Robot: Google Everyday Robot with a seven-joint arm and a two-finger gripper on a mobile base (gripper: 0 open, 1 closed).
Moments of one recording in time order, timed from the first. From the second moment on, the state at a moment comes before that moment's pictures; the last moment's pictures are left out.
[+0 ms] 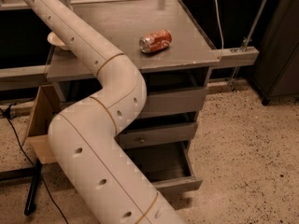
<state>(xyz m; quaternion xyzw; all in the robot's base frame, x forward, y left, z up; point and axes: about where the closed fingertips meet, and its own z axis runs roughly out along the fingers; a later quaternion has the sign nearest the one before) 0.871 0.286 0.862 -0.80 0.50 -0.24 0.22</state>
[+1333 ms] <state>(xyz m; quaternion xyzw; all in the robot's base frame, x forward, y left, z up) 0.861 0.308 0.862 -0.81 0.49 -0.24 0.22</state>
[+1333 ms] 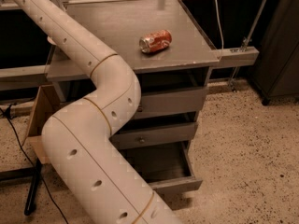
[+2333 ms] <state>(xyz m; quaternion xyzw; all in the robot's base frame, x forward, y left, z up) 0.855 0.316 0.855 -0.81 0.49 -0.24 0.22</state>
